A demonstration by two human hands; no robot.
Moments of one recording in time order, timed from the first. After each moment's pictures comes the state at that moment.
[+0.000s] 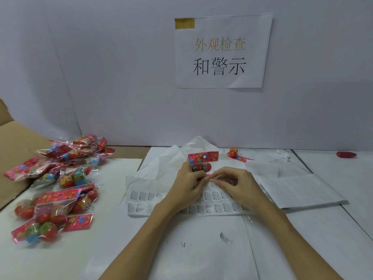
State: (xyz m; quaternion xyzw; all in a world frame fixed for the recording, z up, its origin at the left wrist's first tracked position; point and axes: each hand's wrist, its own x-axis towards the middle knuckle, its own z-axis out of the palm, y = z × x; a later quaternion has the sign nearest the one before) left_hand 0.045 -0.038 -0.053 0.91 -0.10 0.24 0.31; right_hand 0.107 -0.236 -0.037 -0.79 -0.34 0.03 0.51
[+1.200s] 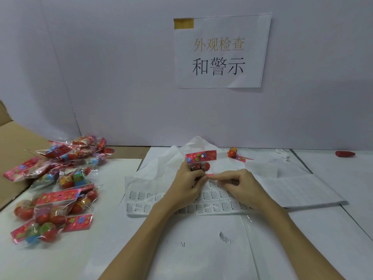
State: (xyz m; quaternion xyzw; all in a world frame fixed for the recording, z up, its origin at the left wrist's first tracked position) left_hand 0.045 -0.036 -0.052 0.92 -0.09 0.21 0.33; right_hand 0.107 -0.242 -0.031 -0.81 -0.34 0.07 0.48
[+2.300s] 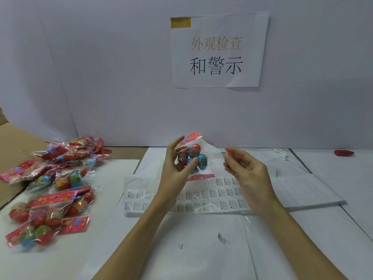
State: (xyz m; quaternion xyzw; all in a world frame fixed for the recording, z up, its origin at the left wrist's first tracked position) left_hand 0.031 -0.043 -0.015 0.67 0.01 0.26 0.70; right_hand 0.097 -0.233 -0.012 -0.57 -0.17 0.04 0.80
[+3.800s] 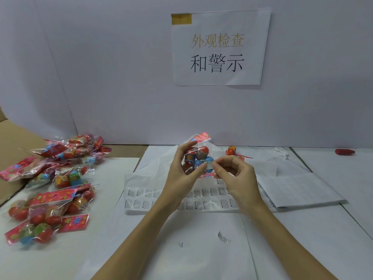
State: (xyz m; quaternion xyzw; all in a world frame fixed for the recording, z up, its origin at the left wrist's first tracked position) left_hand 0.030 -0.055 -0.018 0.70 -0.02 0.24 0.67; right_hand 0.084 -0.212 -0.024 -0.69 -0.21 -0.04 0.69
